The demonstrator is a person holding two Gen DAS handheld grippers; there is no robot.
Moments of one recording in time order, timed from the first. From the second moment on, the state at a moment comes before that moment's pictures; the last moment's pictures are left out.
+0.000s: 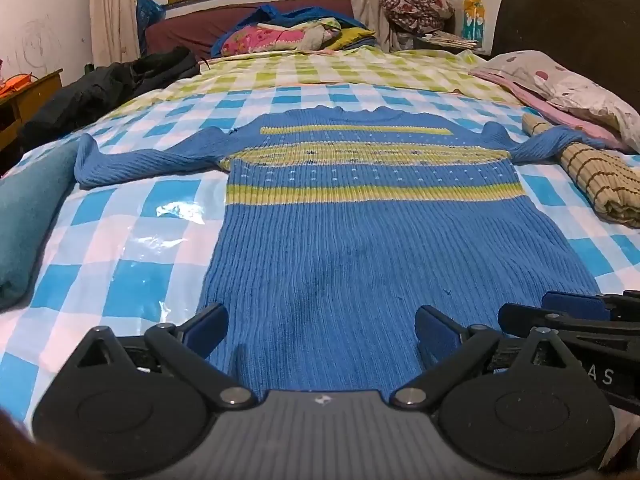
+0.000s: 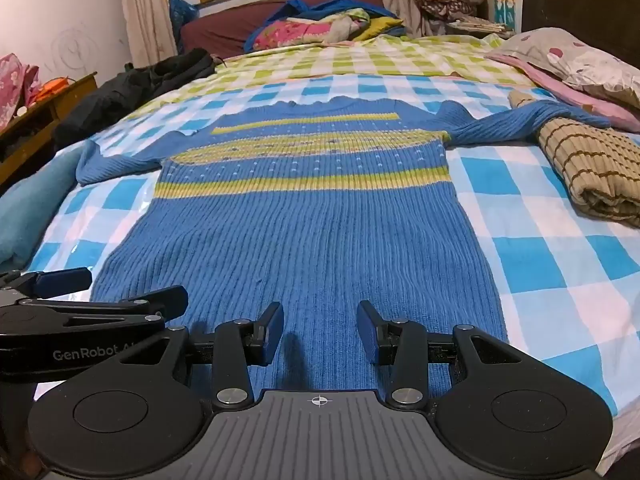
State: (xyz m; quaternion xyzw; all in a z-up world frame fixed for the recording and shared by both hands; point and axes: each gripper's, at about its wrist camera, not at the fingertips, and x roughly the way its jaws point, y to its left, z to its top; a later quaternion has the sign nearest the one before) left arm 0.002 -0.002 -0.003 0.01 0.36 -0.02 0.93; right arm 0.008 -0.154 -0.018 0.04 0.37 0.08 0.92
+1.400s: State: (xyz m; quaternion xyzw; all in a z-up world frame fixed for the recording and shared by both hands) left arm 0.080 -0.053 0.030 0.03 0.33 -0.02 0.94; right arm 0.072 -0.199 0.005 0.09 0.32 0.06 0.94
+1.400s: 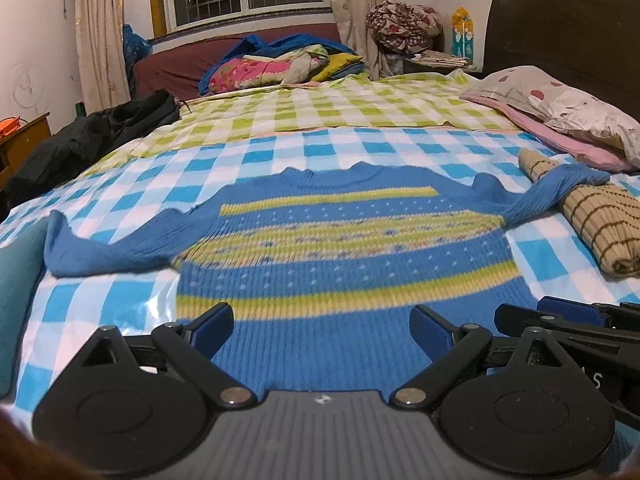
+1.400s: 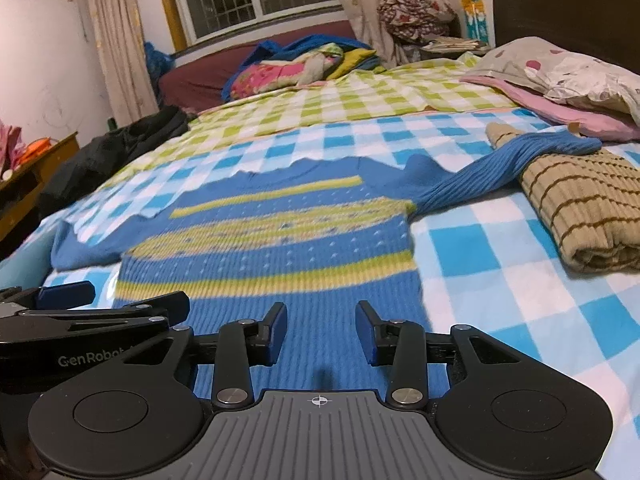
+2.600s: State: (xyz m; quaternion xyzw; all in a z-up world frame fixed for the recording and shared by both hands) left arm 0.199 -0.138 0.040 0.04 0.31 -0.10 0.95; right arm 0.193 -0.287 0.016 0.11 0.32 0.00 0.94
